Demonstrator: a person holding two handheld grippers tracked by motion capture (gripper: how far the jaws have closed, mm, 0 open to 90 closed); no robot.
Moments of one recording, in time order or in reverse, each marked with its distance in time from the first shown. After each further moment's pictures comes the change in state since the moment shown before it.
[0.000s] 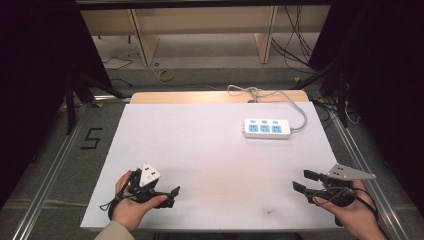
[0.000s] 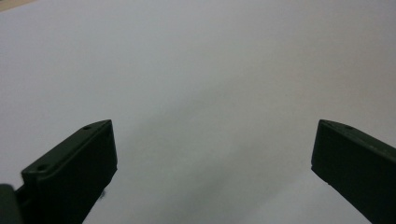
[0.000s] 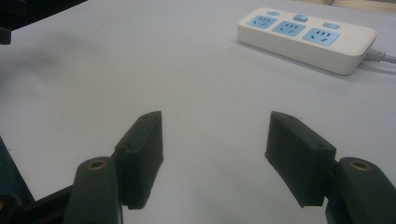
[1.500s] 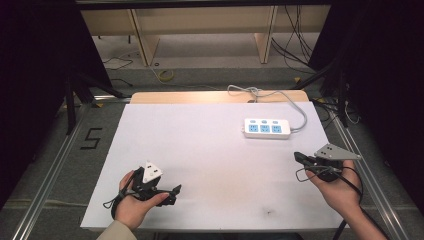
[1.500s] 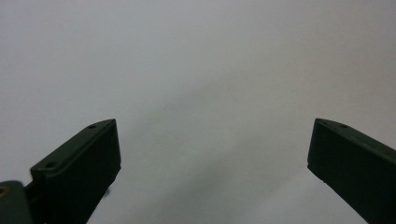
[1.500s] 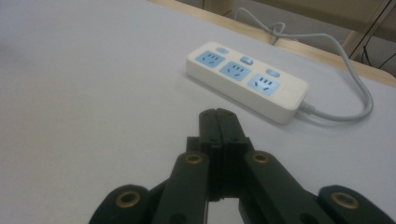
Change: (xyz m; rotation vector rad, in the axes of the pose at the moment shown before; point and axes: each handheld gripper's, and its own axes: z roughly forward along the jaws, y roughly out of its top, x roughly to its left) left arm 0.001 0.000 0.009 0.044 0.007 -0.013; right arm -0.009 0.045 0.030 -0.019 -0.202 -0.104
